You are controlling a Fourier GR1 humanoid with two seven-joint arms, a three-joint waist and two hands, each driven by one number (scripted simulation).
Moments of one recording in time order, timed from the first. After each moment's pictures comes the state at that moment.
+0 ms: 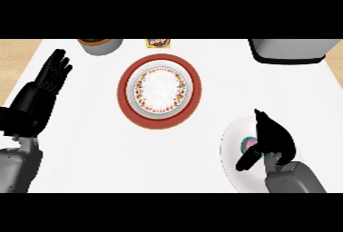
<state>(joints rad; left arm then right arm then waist) -0.26 0.38 0.00 -1.59 0.14 0.02 0.09 -0.21 -0.26 0.32 -1.61 0.67 0.25 1.10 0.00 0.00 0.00</state>
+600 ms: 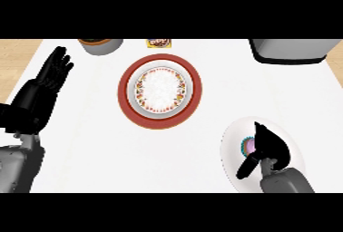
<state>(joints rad) -0.28 0.35 0.03 -1.58 0.12 -0.01 0.10 -0.15 -0.21 0.28 -1.47 0.74 0.26 1.03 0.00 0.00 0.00</state>
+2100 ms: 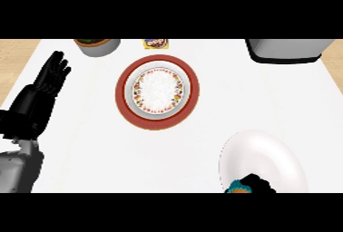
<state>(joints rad) -0.24 0.33 0.05 -1.61 0.09 -0.01 0.11 0.34 -0.07 0.77 -2.03 1.76 -0.06 1.18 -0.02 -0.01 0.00</state>
